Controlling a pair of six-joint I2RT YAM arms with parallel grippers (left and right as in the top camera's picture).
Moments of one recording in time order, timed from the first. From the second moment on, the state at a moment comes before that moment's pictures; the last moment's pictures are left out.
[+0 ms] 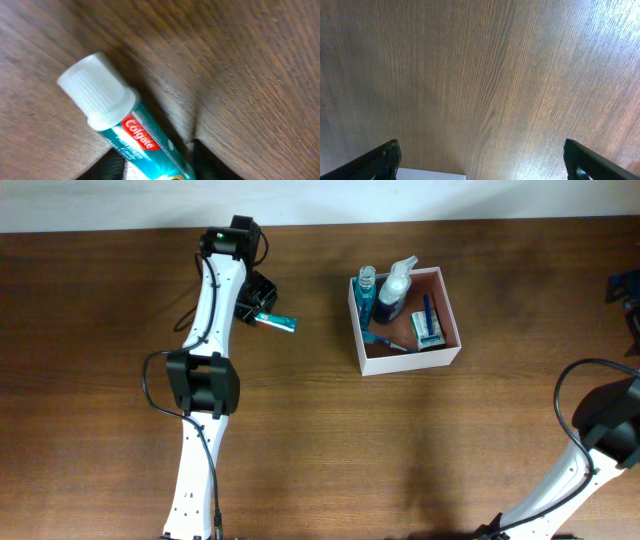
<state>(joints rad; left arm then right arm) -0.17 2.90 2.97 -1.59 0.12 -0.96 -0.61 2.30 2.55 -1.69 -0.02 0.84</state>
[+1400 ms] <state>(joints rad) -0.29 2.63 3.12 -1.40 0.20 -0.62 -0.61 2.30 2.55 -1.69 -0.02 0.84</state>
